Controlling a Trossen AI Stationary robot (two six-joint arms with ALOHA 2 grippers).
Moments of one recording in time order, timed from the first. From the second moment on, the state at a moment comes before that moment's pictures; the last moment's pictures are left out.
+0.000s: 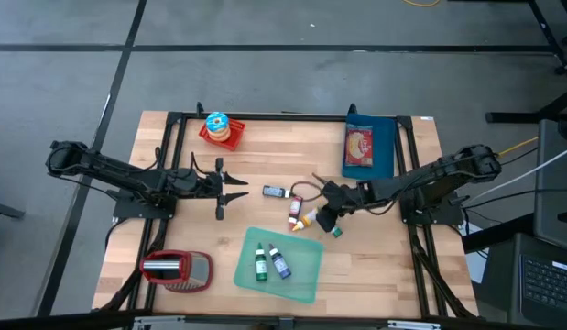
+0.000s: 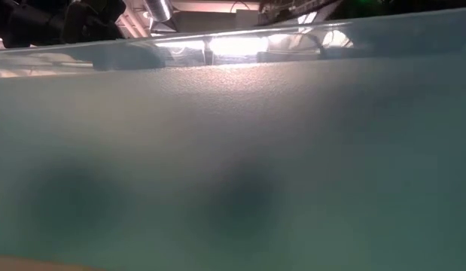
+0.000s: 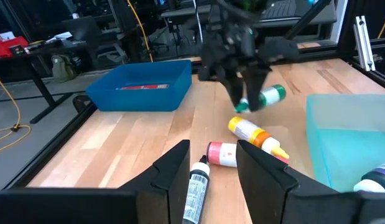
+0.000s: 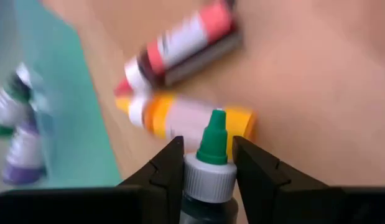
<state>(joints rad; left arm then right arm) -0.12 0.88 0.27 0.41 -0.26 0.09 0.18 1.48 0.69 -0.14 0.06 0.88</state>
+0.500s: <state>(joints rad) -0.12 0.88 0.27 0.42 -0.26 0.09 0.27 1.32 0.69 0.29 0.43 0.94</state>
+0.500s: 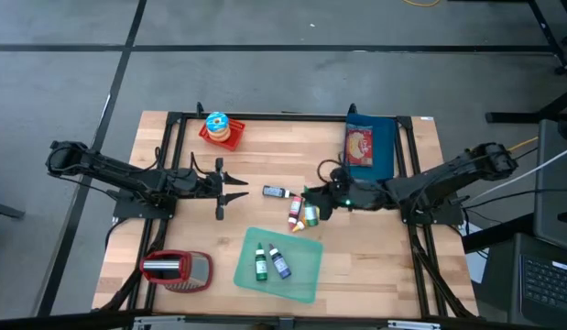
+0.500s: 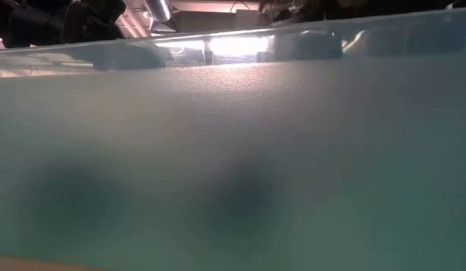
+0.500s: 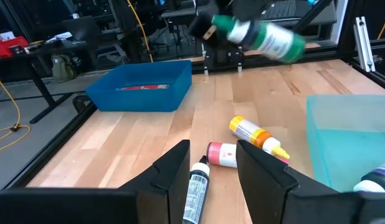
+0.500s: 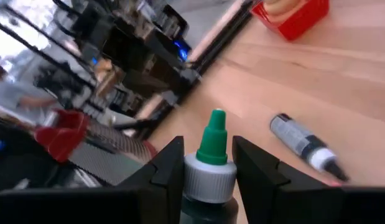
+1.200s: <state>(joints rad) -0.07 0.88 0.27 0.45 -0.15 0.15 0.56 1.77 1.11 0.12 0.80 1.38</state>
